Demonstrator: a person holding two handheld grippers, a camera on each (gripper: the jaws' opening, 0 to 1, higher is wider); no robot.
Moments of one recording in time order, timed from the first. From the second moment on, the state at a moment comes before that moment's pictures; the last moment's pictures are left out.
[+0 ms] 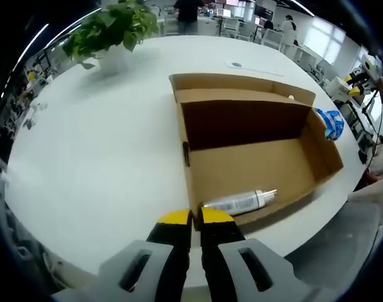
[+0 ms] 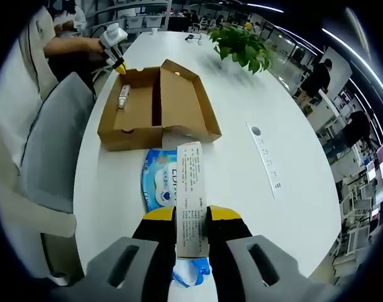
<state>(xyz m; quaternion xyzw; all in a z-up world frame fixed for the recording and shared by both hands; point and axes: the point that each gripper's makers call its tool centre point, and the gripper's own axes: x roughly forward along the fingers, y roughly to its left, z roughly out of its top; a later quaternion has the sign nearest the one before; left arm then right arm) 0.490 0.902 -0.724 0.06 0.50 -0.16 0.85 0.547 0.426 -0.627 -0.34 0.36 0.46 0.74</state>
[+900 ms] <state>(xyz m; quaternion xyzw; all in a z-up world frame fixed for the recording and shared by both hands) 0.490 0.901 -0.724 0.06 0.51 -0.16 0.85 0.565 0.381 -0.669 -0.36 0.40 0.45 0.71</state>
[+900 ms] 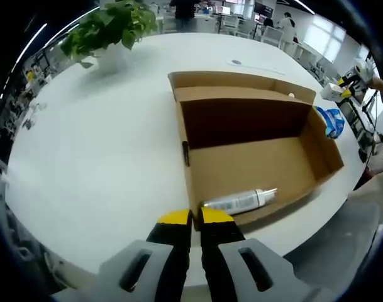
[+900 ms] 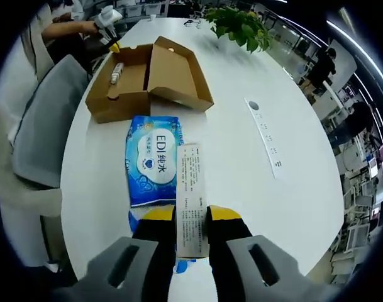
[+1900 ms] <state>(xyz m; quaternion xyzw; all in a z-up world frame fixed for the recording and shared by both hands) 0.490 0.902 -0.725 0.06 0.51 -0.16 0.84 0.575 0.341 -0.736 -0.37 0.45 0.47 0.67</state>
